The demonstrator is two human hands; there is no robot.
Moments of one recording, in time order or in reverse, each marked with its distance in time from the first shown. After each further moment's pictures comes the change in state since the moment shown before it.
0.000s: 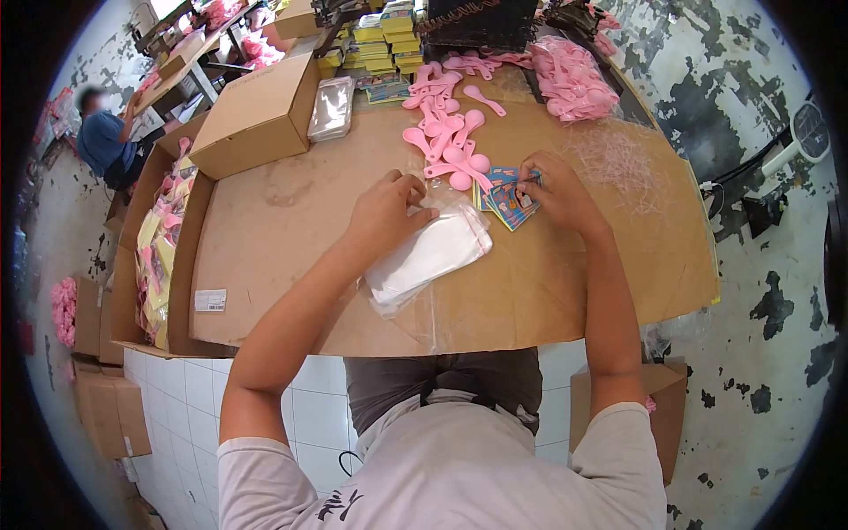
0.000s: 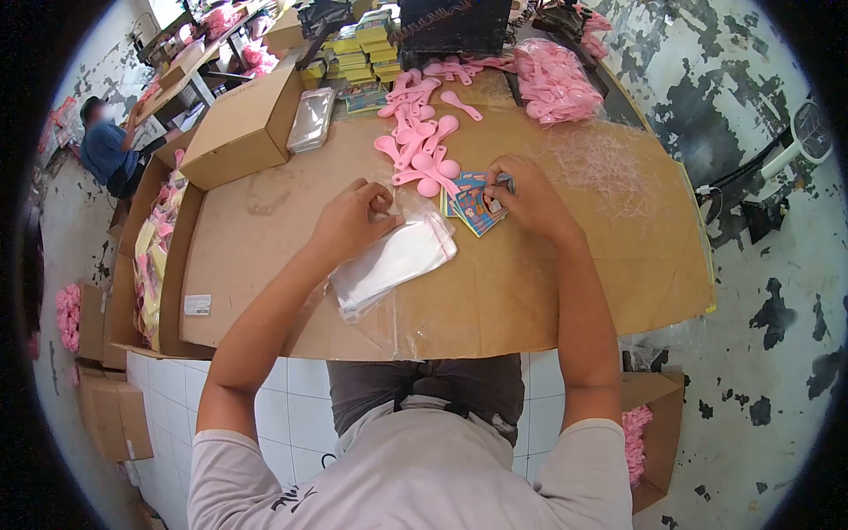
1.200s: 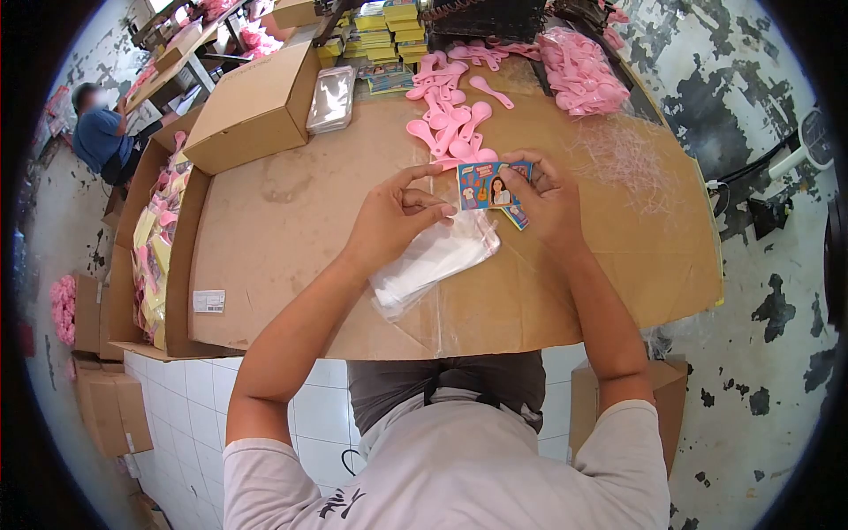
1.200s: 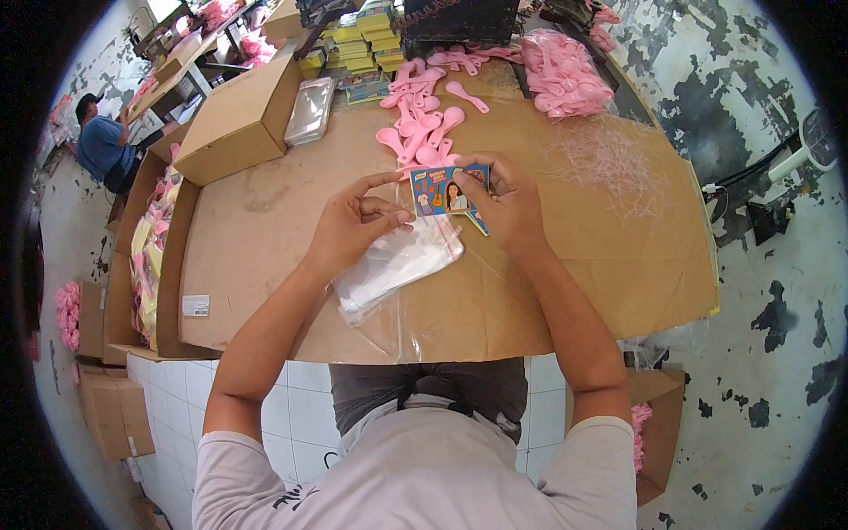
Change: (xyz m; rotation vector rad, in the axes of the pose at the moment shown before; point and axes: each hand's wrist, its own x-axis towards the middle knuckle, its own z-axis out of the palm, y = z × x) left_hand -0.010 0.001 0.009 -1.011 -0.107 -0.063; right_hand -0.001 -0.059 0.057 0.770 0.328 0.122
